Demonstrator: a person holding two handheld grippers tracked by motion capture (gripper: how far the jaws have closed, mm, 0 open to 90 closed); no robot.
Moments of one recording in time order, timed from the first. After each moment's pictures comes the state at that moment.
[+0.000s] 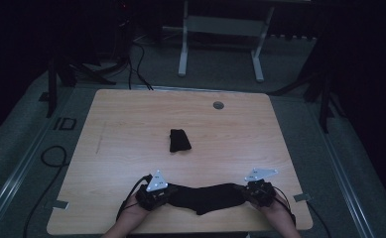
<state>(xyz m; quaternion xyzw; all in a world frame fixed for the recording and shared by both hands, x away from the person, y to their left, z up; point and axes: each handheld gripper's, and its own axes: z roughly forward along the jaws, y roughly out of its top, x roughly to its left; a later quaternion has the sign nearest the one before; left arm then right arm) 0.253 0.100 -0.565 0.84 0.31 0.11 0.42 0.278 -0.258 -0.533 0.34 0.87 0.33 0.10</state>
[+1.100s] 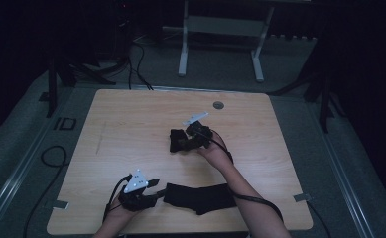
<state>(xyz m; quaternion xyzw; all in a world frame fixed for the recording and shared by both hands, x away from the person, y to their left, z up) 0.242 0.141 -0.559 0.81 0.35 0.13 0.46 0.438 -0.072 -0.509 0.29 0.89 0.32 0.14</state>
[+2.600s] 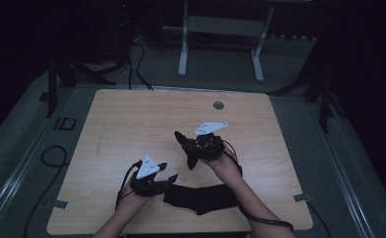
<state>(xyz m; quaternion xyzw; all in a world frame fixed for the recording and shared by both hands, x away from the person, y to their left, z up) 0.271 0.103 -0.523 0.79 0.35 0.17 0.48 0.361 -0.107 -0.456 0.26 0.86 0.43 0.12</state>
